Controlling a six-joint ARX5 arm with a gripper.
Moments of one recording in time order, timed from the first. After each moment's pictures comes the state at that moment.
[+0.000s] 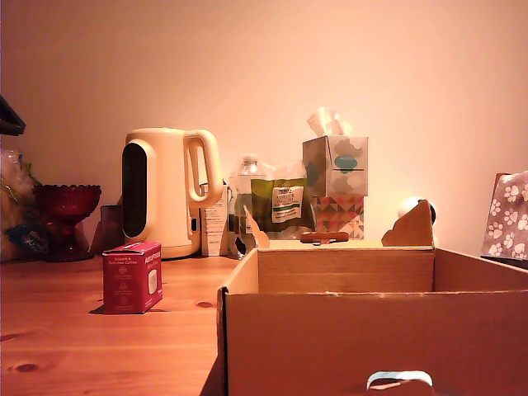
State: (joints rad) arm -0.23 0.69 0.43 -0.11 0.20 -0.13
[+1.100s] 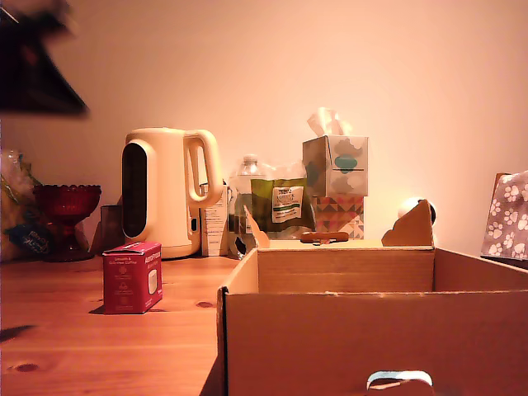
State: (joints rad) arm -0.46 0.92 0.43 0.23 -0.01 -0.15
